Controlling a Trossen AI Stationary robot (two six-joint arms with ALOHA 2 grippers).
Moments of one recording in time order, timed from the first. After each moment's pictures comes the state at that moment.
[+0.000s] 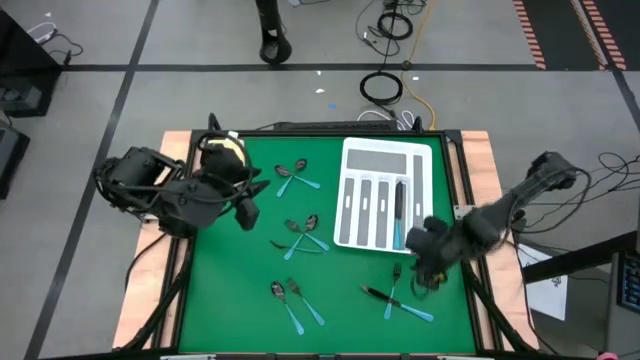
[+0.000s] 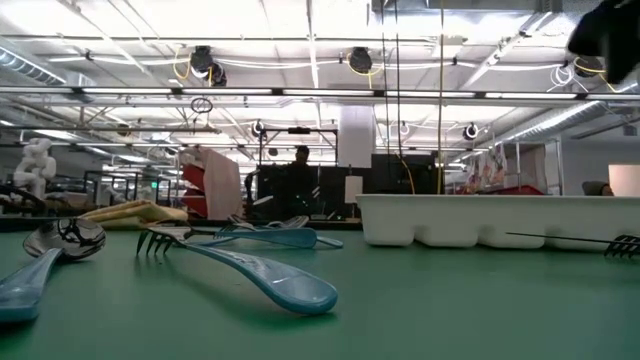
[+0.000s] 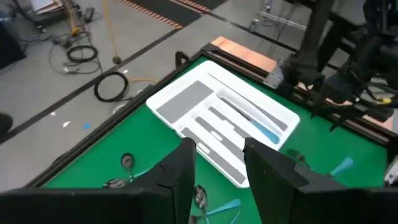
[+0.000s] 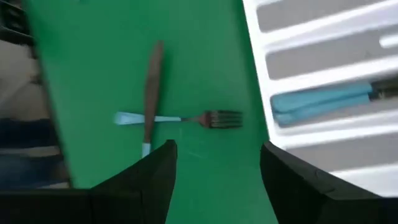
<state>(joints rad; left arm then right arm) -0.43 1.62 2.35 -1.57 -0.78 -0.79 0.61 1.20 1.04 -1.05 0.15 0.95</state>
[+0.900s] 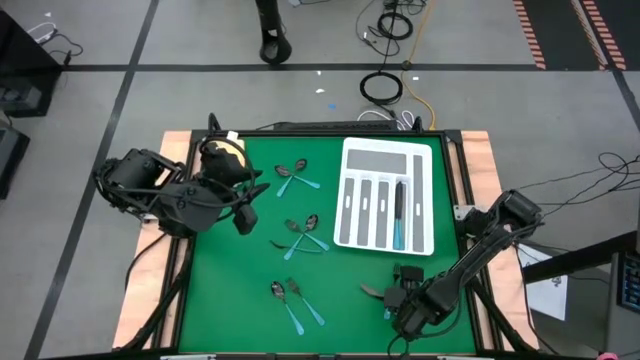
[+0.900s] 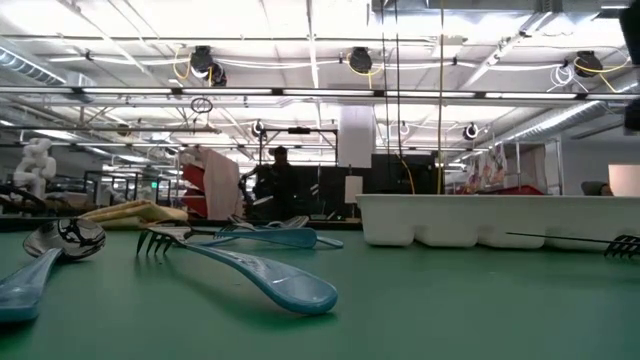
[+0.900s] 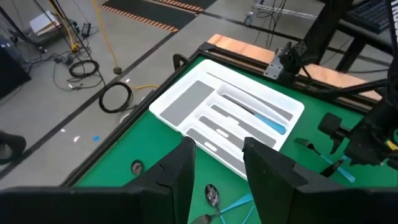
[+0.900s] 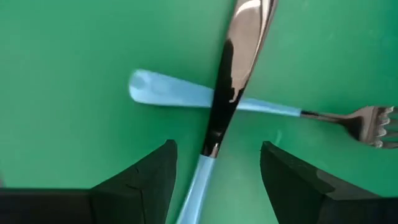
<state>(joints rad) -0.45 1.62 2.35 -1.57 -0.78 -0.68 0.81 1.78 1.10 -0.76 0.10 0.98</state>
